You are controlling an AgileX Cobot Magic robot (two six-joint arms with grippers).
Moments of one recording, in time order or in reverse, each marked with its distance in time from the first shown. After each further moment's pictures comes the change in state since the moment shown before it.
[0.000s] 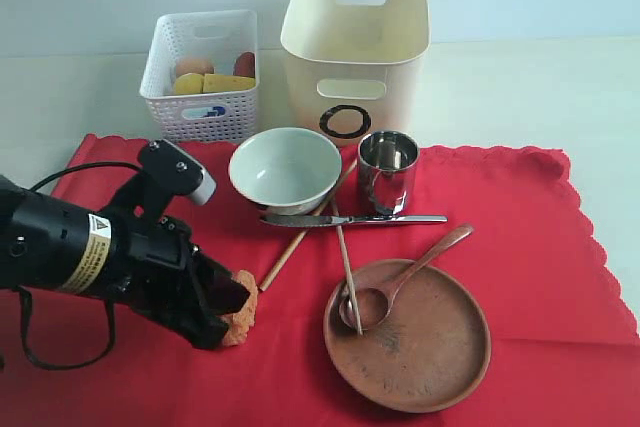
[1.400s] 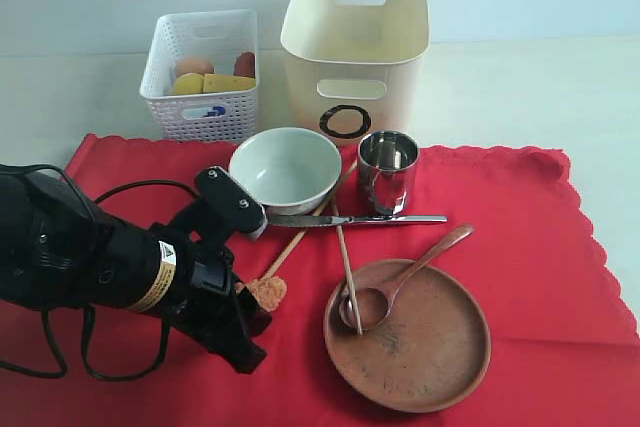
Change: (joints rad) left arm -0.161 0.148 -0.072 -0.020 0.232 0.003; right arm 0.000 0.000 0.000 0.000 0.000 0.000
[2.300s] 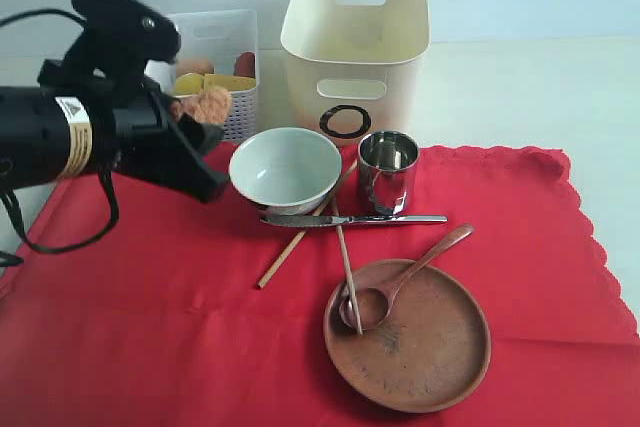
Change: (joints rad) left arm 0.008 -0.366 -0.069 0.027 0.365 -0.023; right arm 0.000 0.000 0.000 0.000 0.000 0.000
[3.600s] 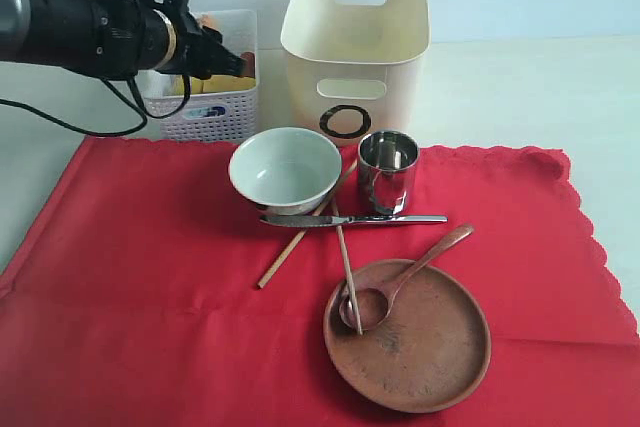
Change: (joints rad) left arm 0.261 0.622 -0.620 0.000 0.053 -0.057; right arm 0.000 0.000 0.000 0.000 0.000 0.000
